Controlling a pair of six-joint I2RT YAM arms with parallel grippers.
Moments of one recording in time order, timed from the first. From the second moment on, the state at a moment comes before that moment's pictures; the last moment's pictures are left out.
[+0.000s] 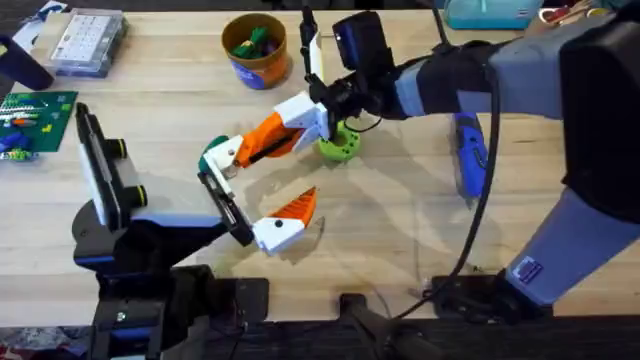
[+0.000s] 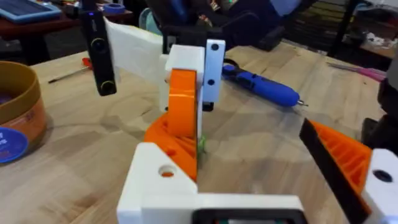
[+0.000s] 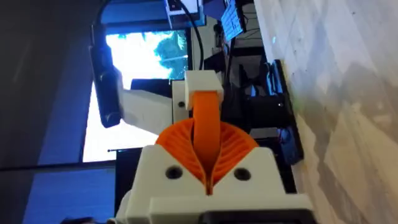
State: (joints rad) left arm 0.08 0.01 0.04 -0.17 1.06 -0.02; right arm 0.57 1.98 1.15 0.21 -1.51 0.97
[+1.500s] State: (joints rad) left arm 0.08 0.00 0.04 -0.18 1.07 0.02; right arm 0.58 2.02 1.14 0.24 -1.43 0.91
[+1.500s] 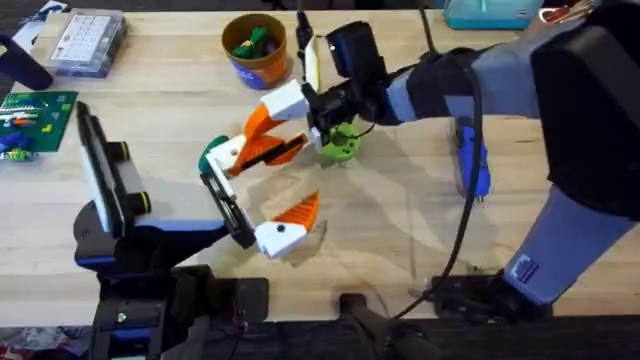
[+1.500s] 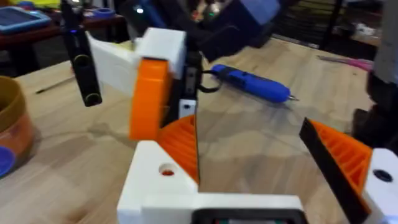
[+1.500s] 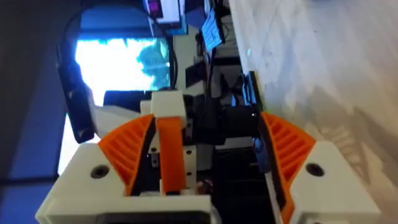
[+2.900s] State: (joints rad) left arm 0.06 0.00 0.04 -0.18 1.14 0.03; right arm 0.49 1.82 1.14 -0.44 -1.41 0.25
